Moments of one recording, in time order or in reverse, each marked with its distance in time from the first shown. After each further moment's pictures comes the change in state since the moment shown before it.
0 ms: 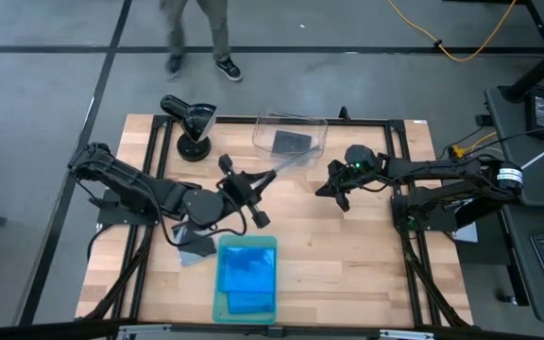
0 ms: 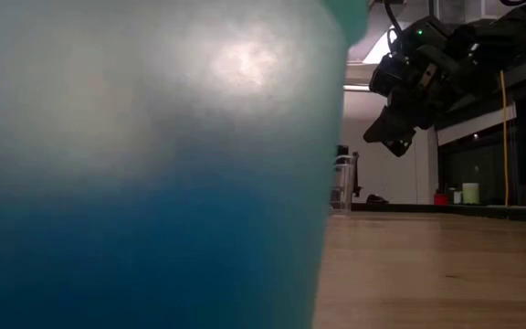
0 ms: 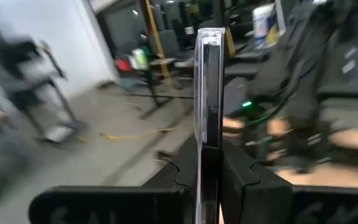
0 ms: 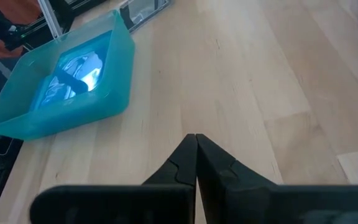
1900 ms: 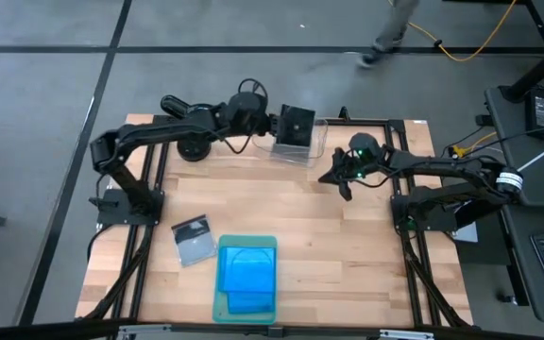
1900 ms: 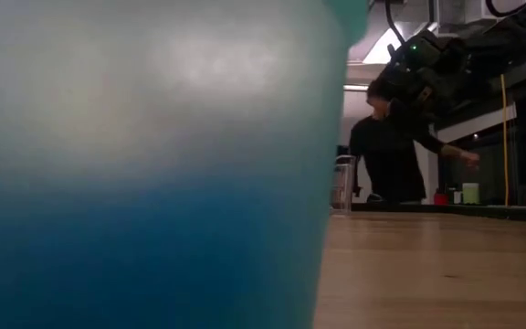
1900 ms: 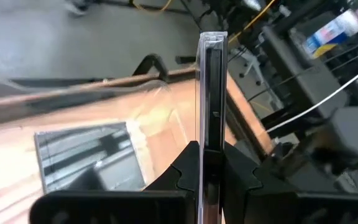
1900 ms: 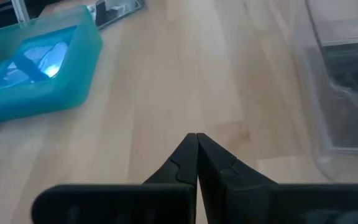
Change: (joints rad) left arm 0.792 0.149 -0.008 -0.135 0.973 -0.864; right arm -0.171 0.000 0.002 -0.029 -0.052 -0.253
